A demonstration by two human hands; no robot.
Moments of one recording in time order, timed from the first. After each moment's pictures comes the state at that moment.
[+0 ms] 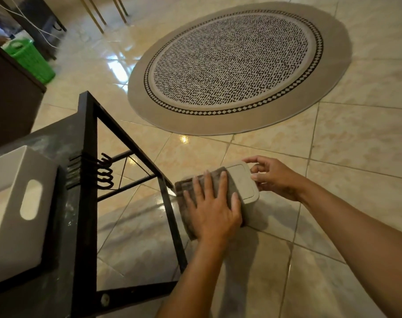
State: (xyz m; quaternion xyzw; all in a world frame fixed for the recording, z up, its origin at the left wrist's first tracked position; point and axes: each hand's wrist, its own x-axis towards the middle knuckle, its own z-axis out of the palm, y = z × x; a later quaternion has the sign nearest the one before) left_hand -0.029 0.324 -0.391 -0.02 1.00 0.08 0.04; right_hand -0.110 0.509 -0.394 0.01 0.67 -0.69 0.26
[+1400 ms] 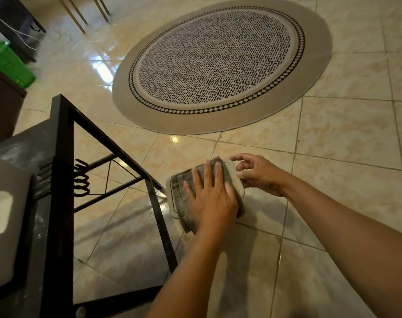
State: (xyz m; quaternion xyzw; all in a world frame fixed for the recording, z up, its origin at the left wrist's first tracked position) left_hand -0.051 0.353 -0.390 -0.01 0.99 0.08 0.09; right_hand -0.111 0.510 -0.400 0.01 0.66 -0.71 0.26
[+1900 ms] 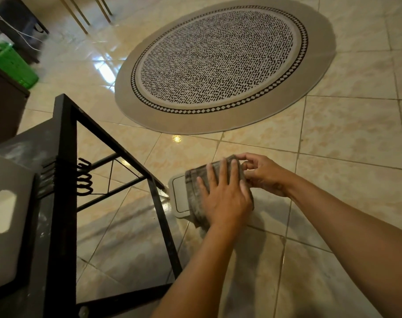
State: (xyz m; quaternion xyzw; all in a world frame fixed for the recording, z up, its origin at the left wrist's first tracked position) left_hand -0.053 0.375 -0.391 0.04 0.99 0.08 0.08; right_hand -0.110 0.510 -0.399 0.00 0.64 -0.72 0.26
